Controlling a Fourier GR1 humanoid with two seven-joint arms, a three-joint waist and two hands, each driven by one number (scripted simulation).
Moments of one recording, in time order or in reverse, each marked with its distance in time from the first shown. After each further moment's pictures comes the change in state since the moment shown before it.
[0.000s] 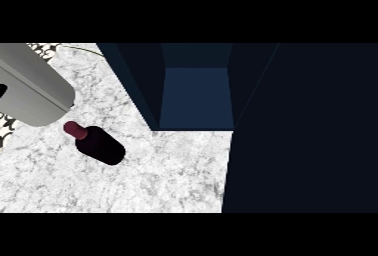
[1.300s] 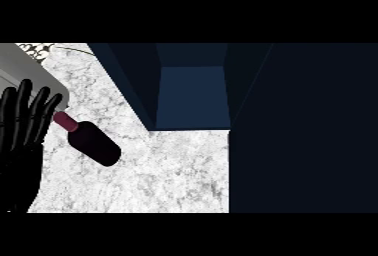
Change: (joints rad) left arm 0.094 -0.264 -0.345 -0.035 -0.854 0.106 -0.479; right arm 0.123 0.078 -0.080 0.364 0.089 0.010 -0.586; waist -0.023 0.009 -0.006
